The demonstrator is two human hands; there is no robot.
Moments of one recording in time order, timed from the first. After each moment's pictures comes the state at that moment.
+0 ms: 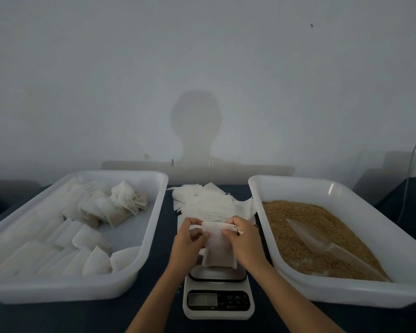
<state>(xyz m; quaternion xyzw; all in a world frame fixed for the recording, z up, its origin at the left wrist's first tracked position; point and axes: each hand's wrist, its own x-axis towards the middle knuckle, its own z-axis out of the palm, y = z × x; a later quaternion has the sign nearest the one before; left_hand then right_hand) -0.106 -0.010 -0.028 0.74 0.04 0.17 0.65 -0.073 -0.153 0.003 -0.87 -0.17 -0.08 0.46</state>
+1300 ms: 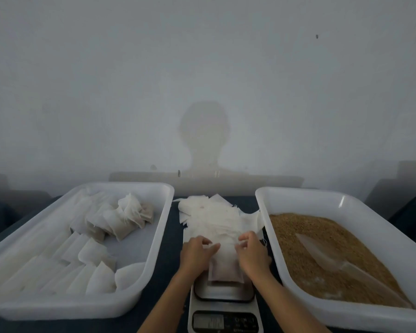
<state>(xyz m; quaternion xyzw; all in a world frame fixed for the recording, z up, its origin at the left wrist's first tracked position) -0.058 -0.003 -0.043 0.89 0.16 0.08 0.43 -0.046 -0.148 -0.017 -0.91 -0.03 -0.05 0.41</state>
